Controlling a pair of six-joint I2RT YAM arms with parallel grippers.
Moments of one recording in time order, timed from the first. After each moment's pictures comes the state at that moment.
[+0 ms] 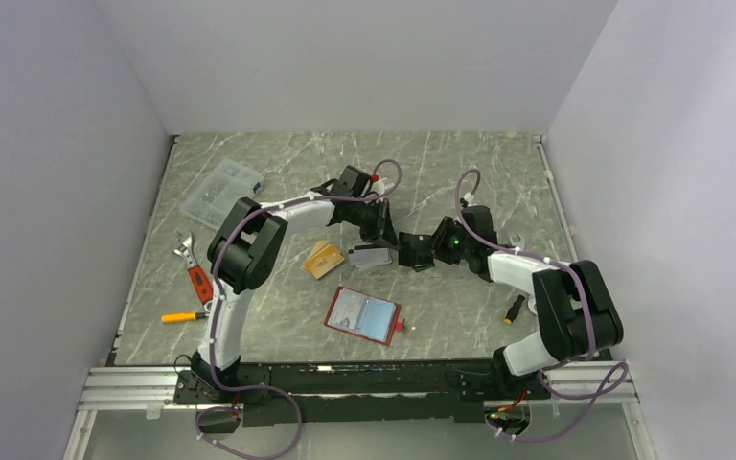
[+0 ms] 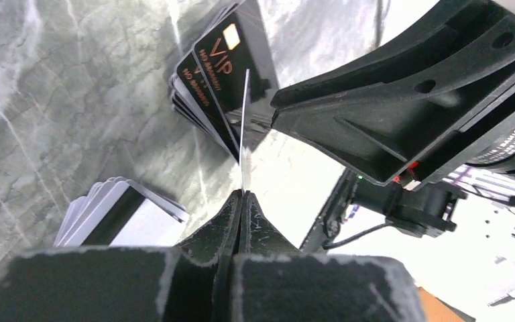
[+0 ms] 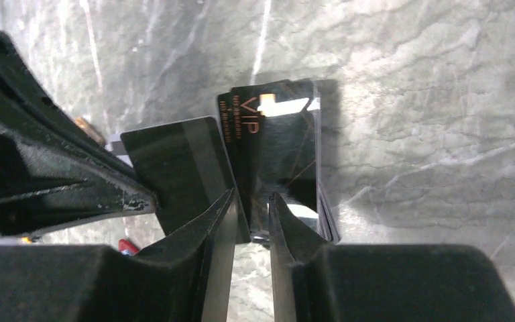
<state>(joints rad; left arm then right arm) -0.62 2.17 1.51 -0.22 0.73 -0.60 0.25 1.50 0.59 0.17 -0.27 0.66</state>
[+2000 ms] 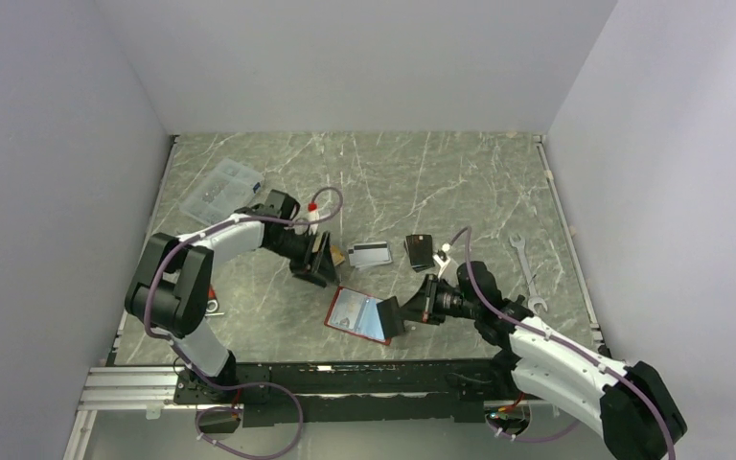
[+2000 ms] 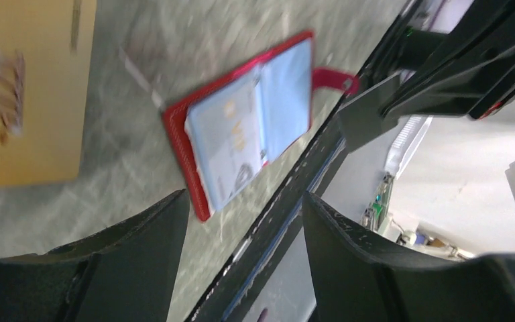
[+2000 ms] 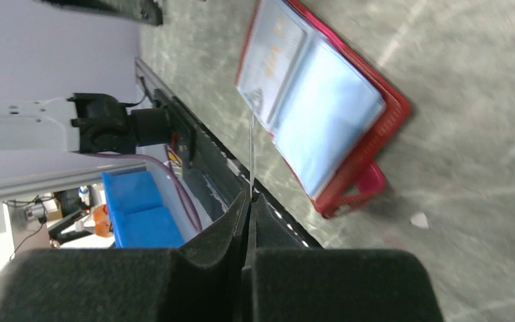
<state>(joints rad) -0.36 1.66 0.99 -0.54 0.88 -0.17 0.59 0.84 0.23 0.10 -0.54 0.93</state>
